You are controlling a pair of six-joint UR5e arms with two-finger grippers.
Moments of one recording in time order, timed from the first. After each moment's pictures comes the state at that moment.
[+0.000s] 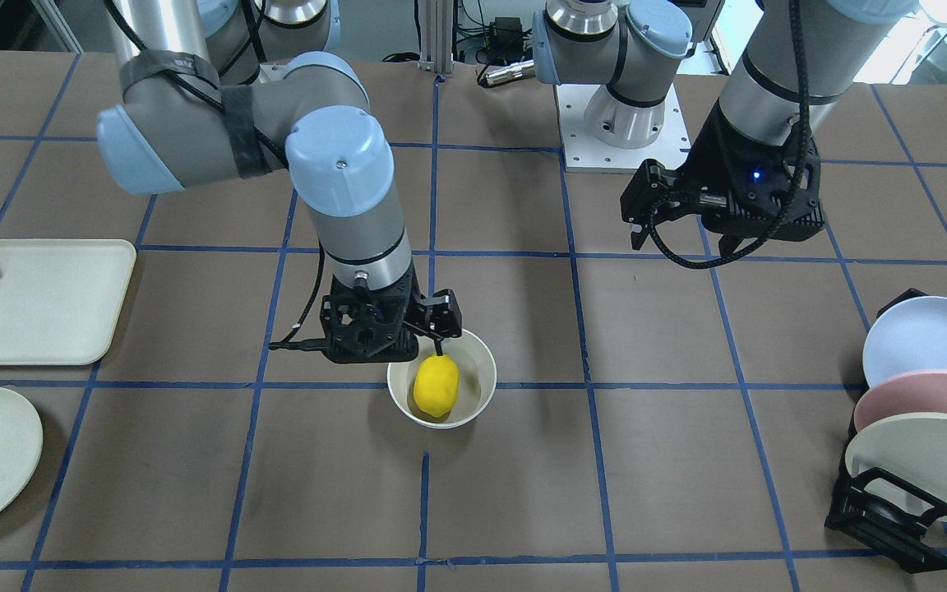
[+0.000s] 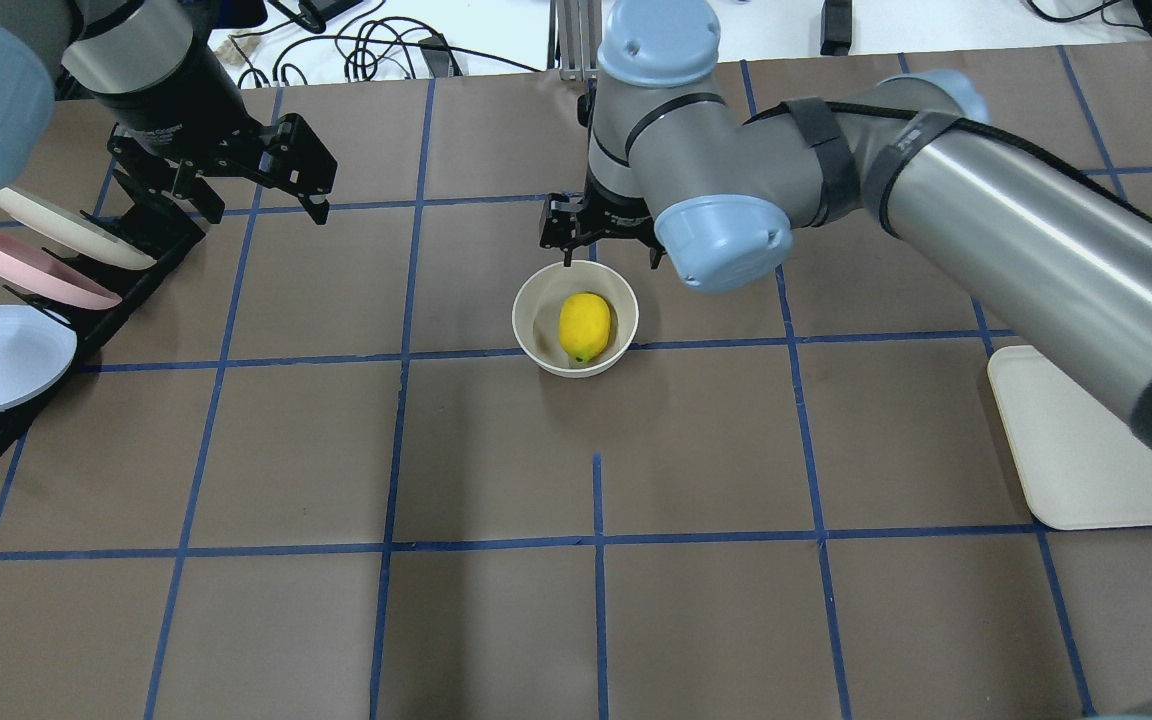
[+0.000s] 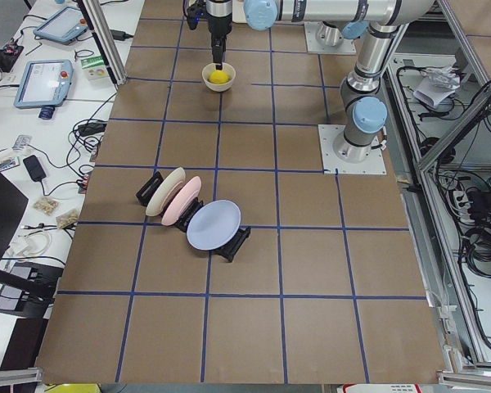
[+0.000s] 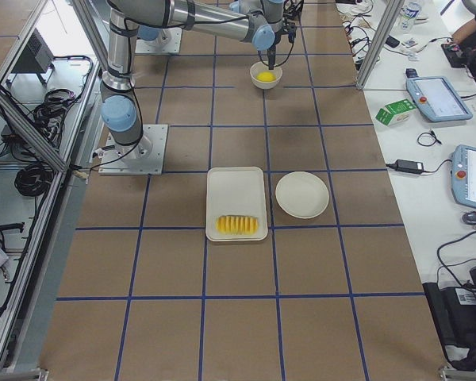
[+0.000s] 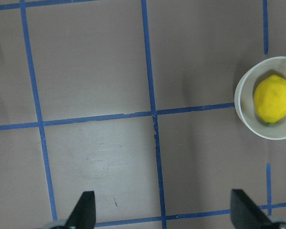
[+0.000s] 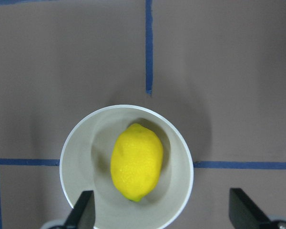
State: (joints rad) left arm -1.53 -1.63 -1.52 -1.54 1.55 0.12; right arm 1.85 -1.23 1.57 -2.05 -1.48 0.30
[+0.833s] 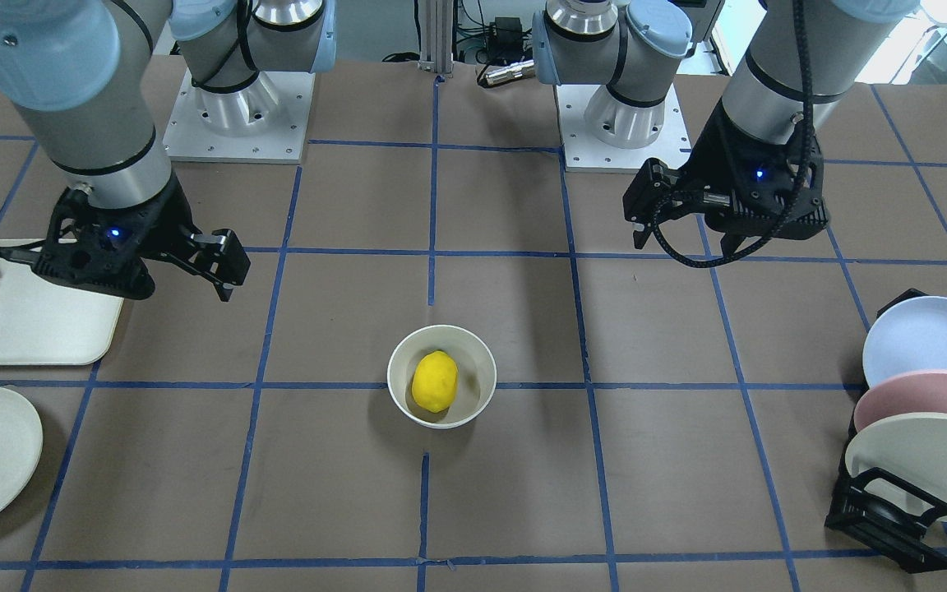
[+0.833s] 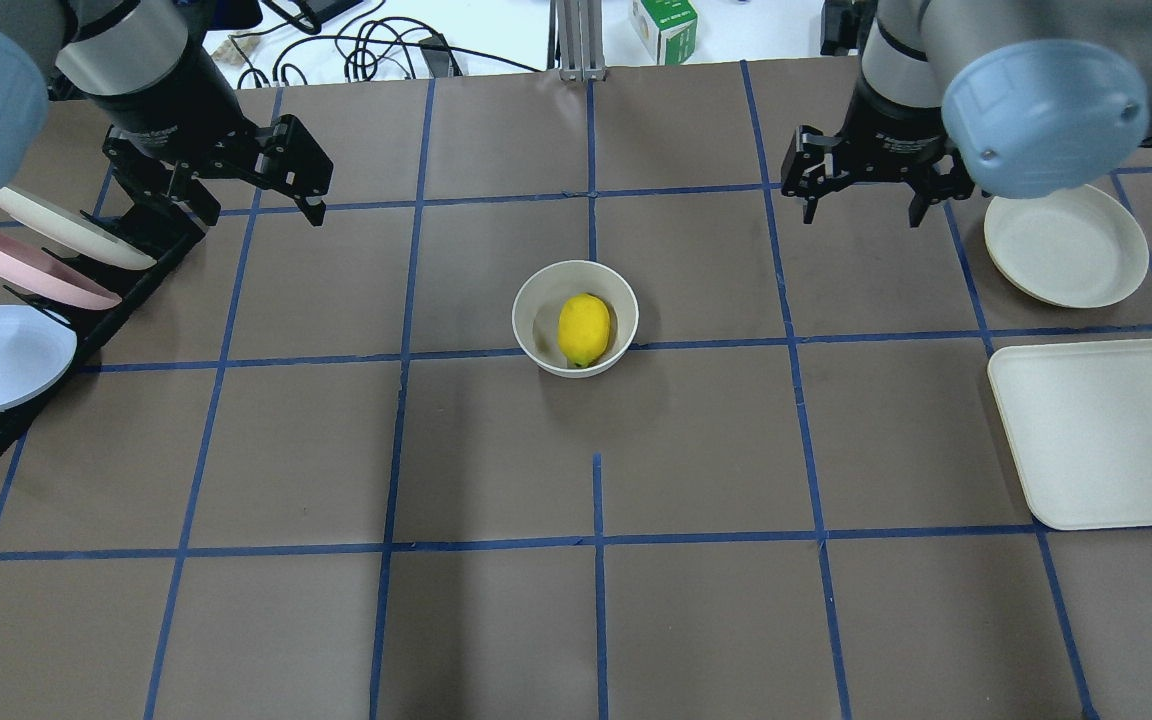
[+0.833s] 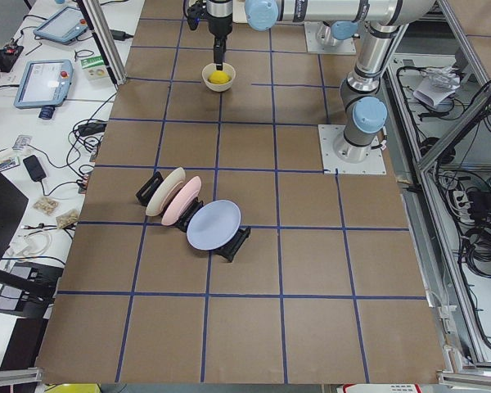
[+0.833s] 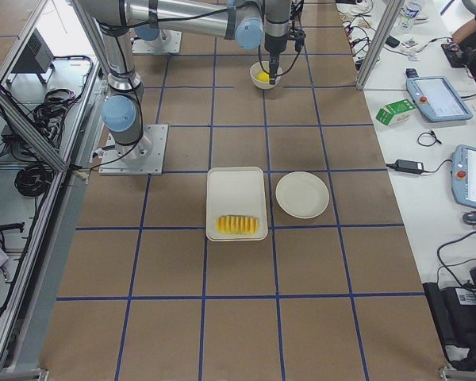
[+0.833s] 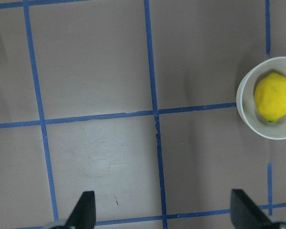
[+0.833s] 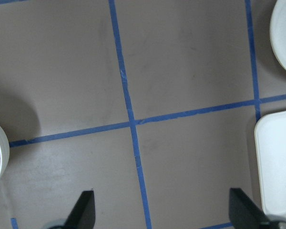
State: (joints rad) left arm -1.52 -1.63 -1.52 -1.54 1.55 0.12; right arm 1.57 -1.46 1.60 -1.72 -1.65 0.15
